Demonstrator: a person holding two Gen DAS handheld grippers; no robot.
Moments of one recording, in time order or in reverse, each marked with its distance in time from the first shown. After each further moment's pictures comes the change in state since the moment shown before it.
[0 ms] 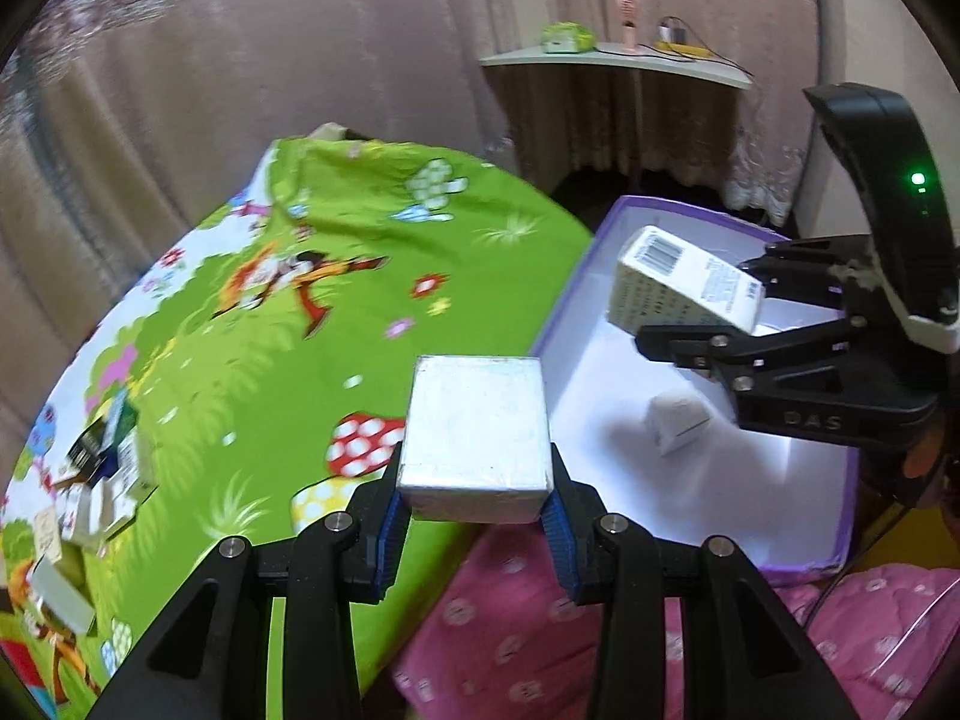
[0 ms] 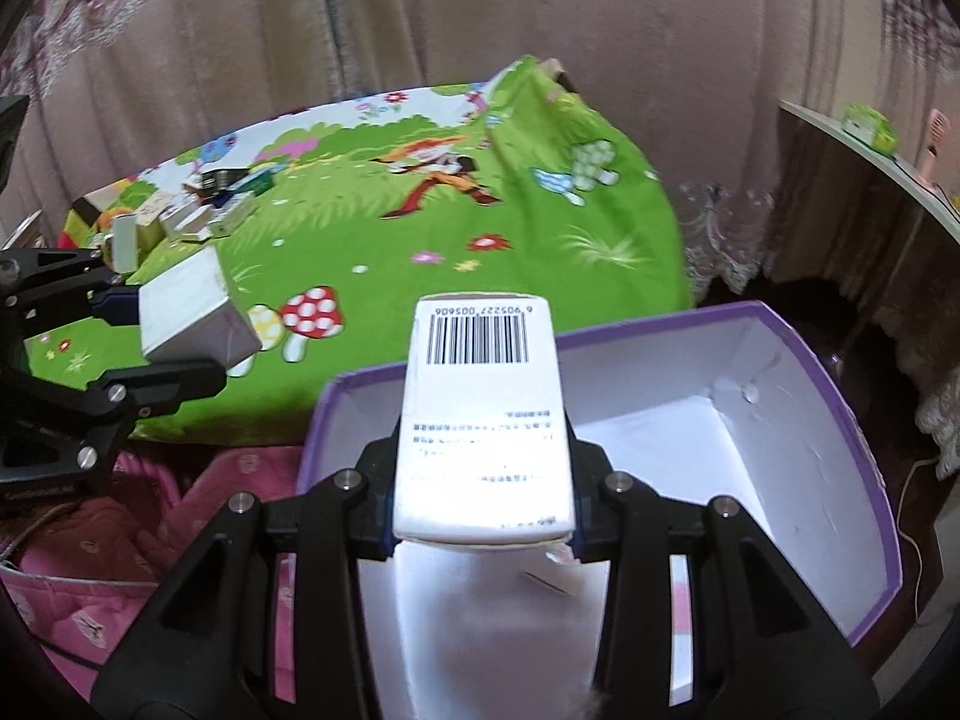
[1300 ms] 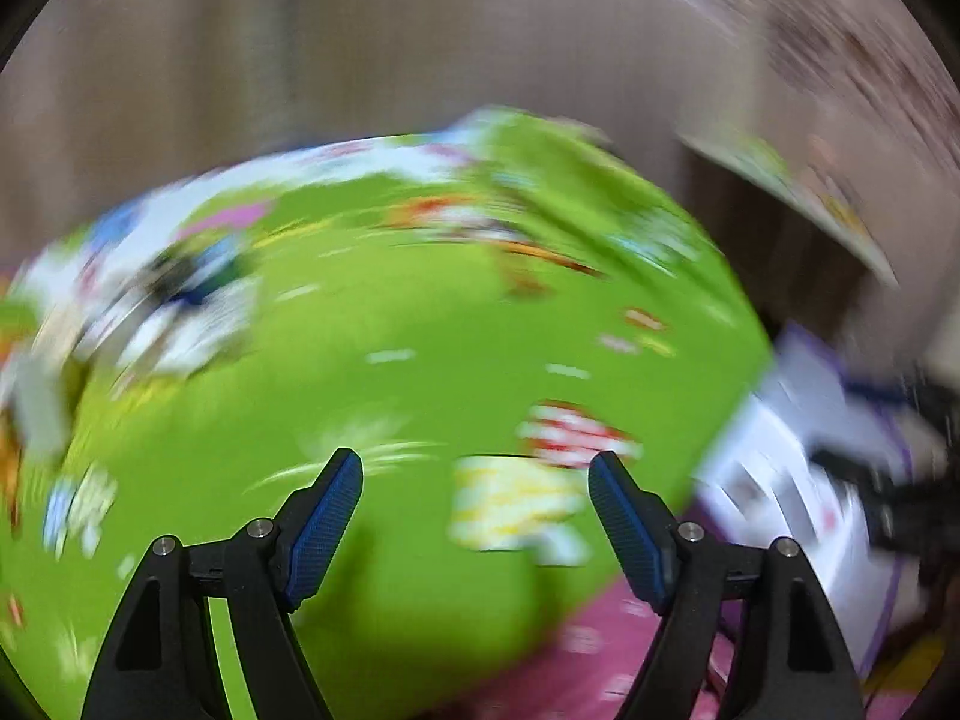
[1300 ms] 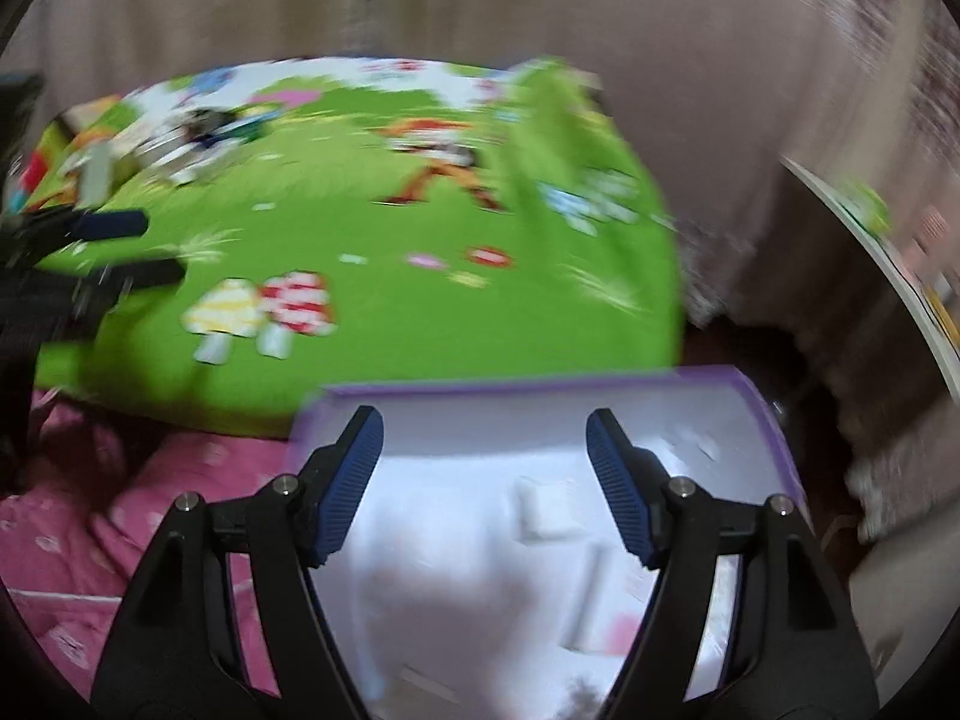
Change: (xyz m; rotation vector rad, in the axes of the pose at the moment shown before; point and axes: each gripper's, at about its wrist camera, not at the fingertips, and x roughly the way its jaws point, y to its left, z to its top) left arm 0.002 0.152 -0.081 -0.598 -0.107 0.140; right arm 0.010 0.056 0.037 -0.230 0.067 -0.089
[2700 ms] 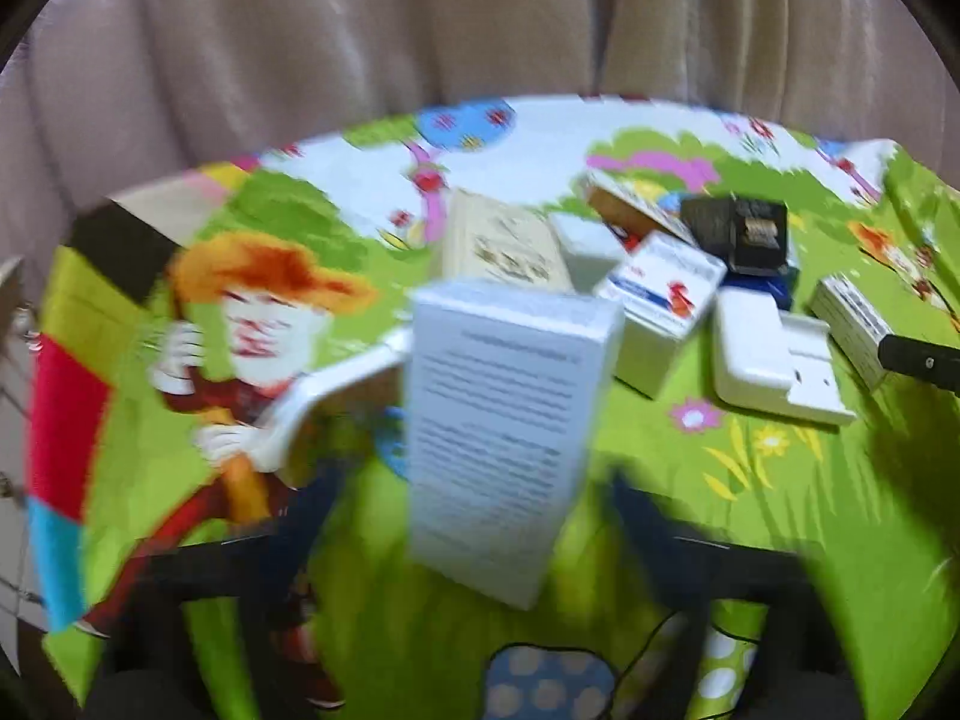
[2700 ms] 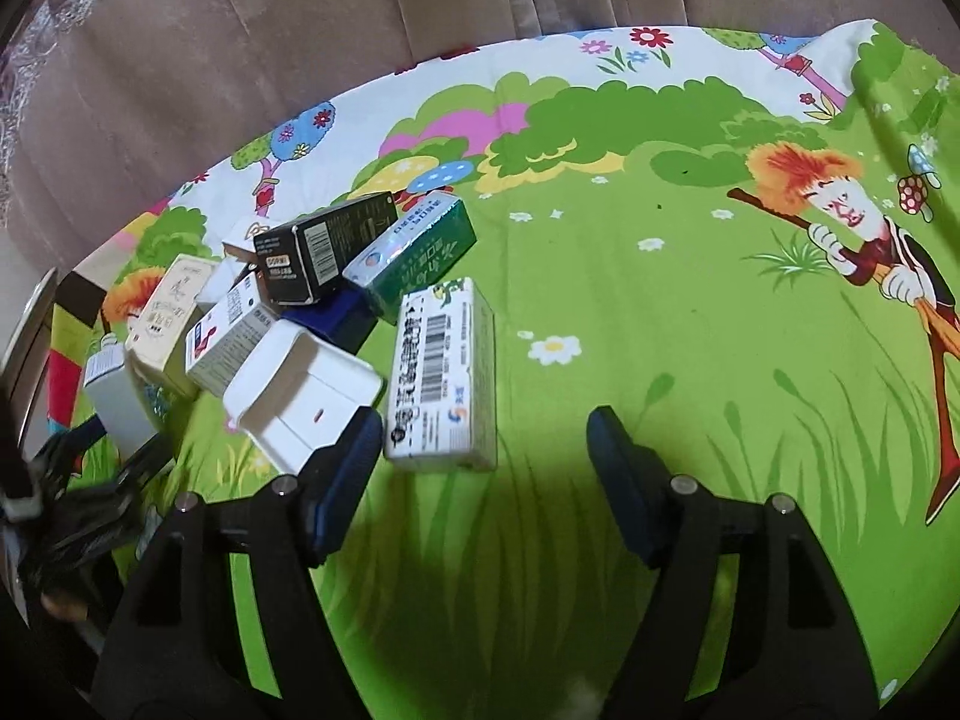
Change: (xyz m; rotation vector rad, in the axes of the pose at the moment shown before) left arm 0.056 0.280 0.029 -0.144 0.094 0.462; right arm 0.220 0.187 0.197 0.208 0.031 0.435
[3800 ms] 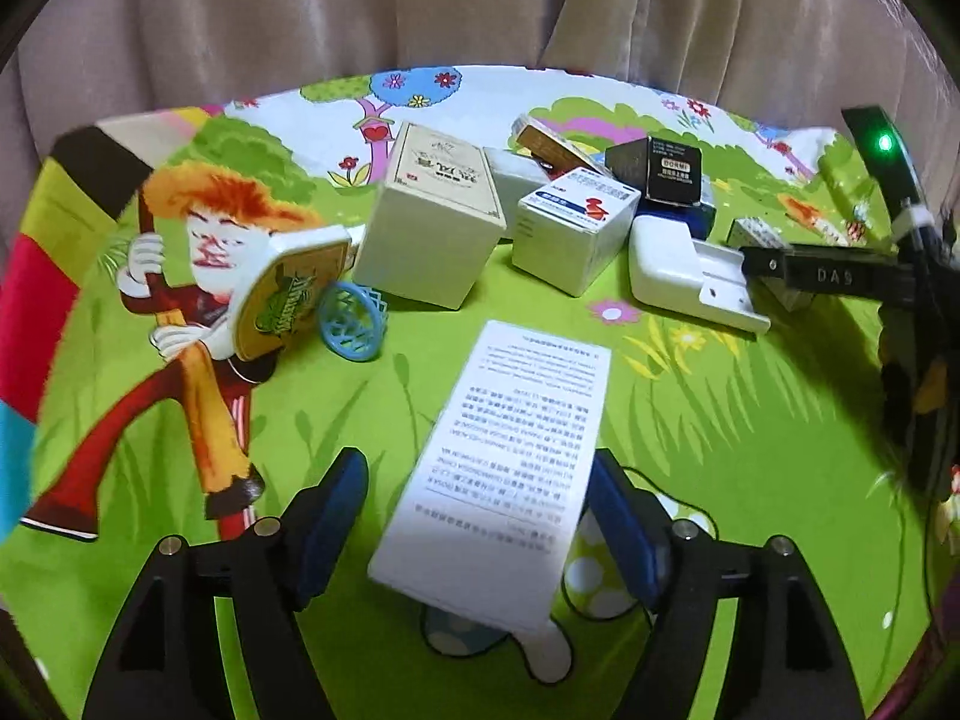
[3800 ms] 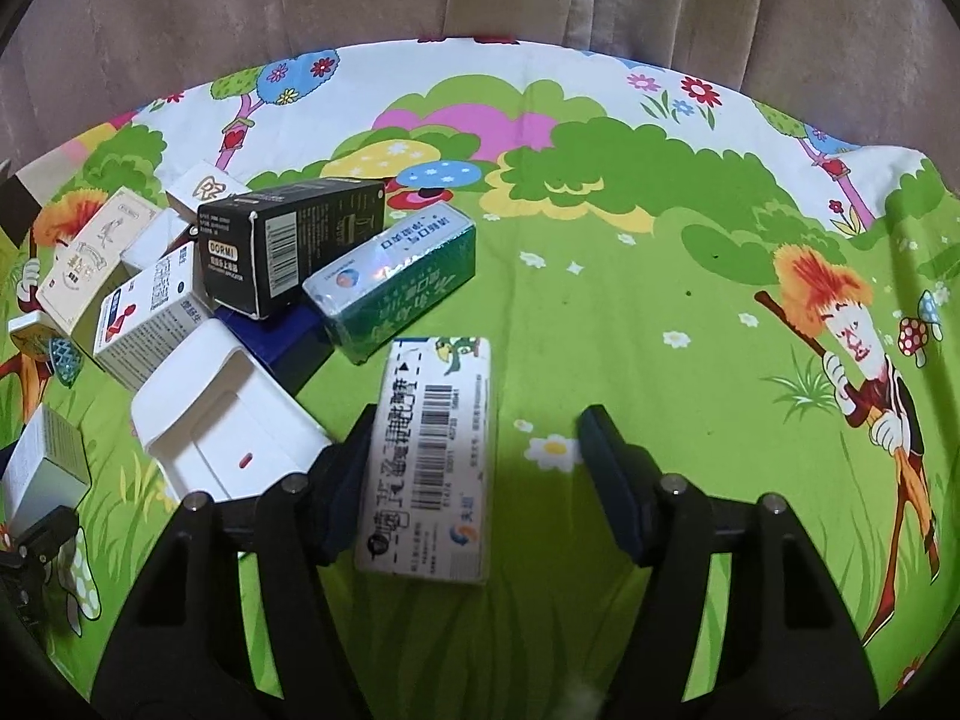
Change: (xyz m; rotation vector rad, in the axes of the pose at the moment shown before) left arm -0.016 0.006 -0.037 -0.018 0.026 -0.159; right arm 0.041 0.031 0.029 -0.246 0.025 -0.186
